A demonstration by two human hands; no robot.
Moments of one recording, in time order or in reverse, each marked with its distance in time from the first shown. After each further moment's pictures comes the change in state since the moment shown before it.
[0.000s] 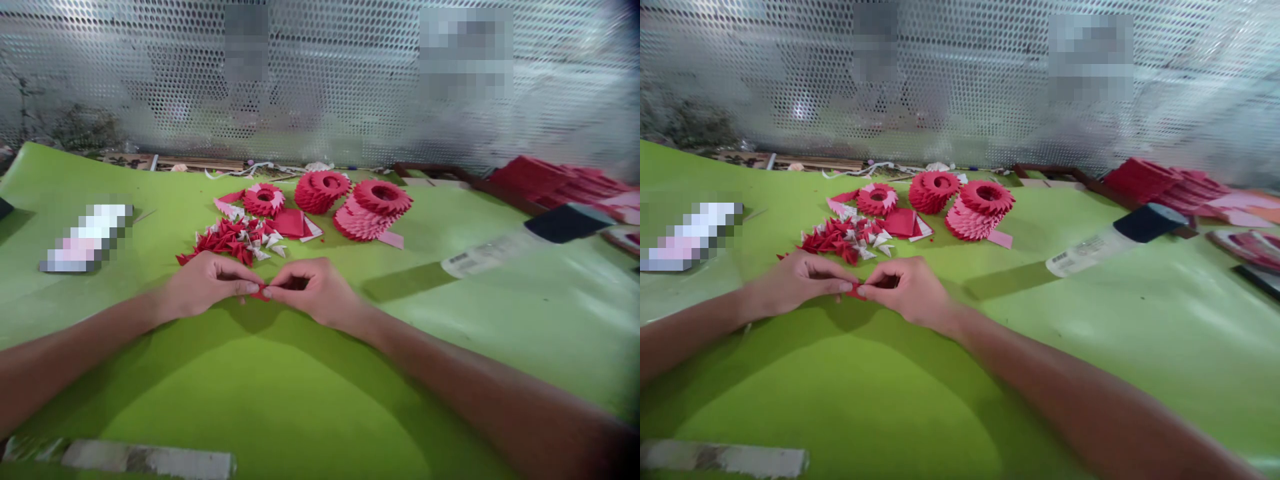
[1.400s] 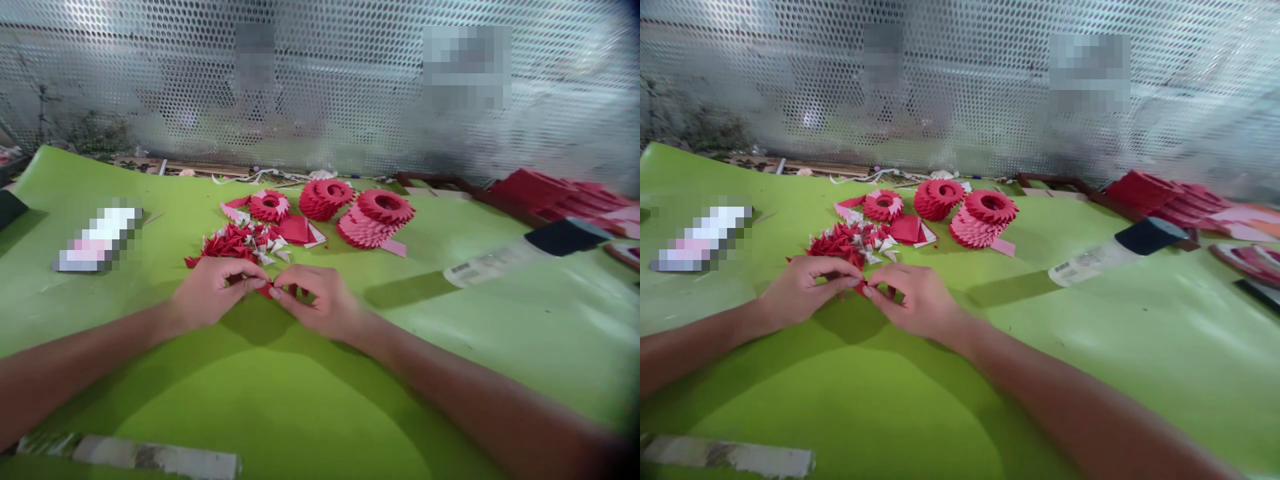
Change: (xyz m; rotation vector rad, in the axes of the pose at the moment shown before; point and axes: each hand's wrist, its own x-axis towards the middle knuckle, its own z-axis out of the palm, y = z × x) left_hand -0.007 0.004 0.011 0.117 0.189 0.189; right_hand -0.001 0.000 0.001 -0.415 0.121 -0.545
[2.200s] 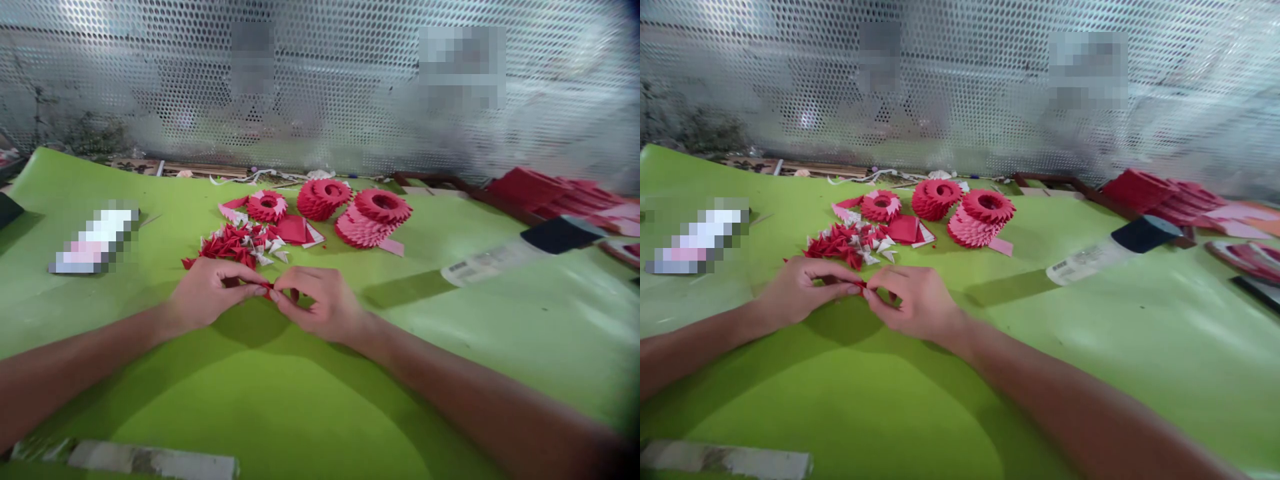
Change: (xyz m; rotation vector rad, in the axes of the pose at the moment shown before) left_hand -0.001 -0.004 0.002 -0.023 0.040 -0.017; right_hand -0.002 0.000 0.001 -0.097 0.079 -0.120
